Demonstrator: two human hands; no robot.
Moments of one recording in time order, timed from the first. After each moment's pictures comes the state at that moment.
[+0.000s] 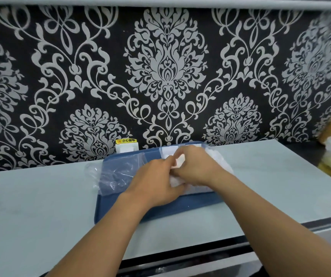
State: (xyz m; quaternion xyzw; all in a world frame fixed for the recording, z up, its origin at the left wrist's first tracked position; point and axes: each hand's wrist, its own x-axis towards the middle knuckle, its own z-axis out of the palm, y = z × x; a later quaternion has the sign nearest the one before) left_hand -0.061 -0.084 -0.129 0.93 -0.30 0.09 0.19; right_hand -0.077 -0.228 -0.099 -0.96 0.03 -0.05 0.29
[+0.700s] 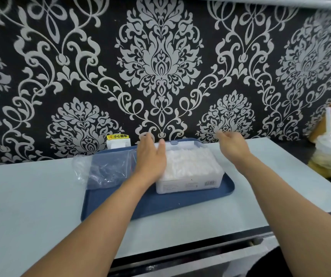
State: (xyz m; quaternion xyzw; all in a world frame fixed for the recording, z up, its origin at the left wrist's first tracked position) left_hand -0.017 -0.117 -0.140 0.87 -0.10 0.02 0.49; right_hand -0.071 -0.322 -0.101 -0.83 0.22 -0.16 0.49
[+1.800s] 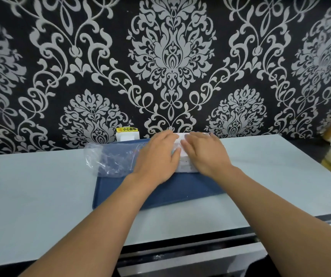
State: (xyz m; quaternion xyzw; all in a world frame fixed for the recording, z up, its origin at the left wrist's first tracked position) left_hand -0.044 -0.095 -0.127 0.91 -0.29 0.18 0.25; right_hand -0.055 -0.261 -0.136 -0.97 -0.04 -0.20 0.09
